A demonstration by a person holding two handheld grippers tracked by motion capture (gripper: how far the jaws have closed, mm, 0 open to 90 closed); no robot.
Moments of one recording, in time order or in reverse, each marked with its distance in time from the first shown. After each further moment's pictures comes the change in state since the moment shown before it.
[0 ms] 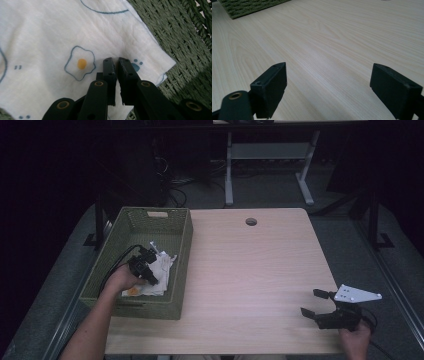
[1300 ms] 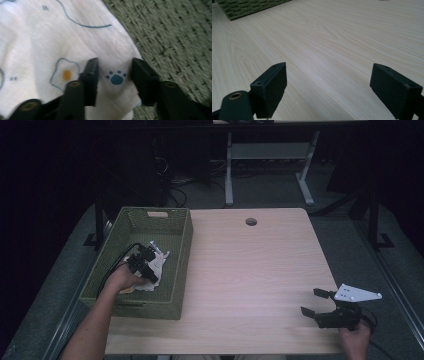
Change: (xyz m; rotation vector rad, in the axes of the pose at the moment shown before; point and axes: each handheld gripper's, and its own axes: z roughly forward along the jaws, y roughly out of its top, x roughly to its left) left arm 0.004 0.003 0.003 -0.021 0.117 -0.011; right arm -0.002 0.000 0.000 -0.004 -0.009 0.004
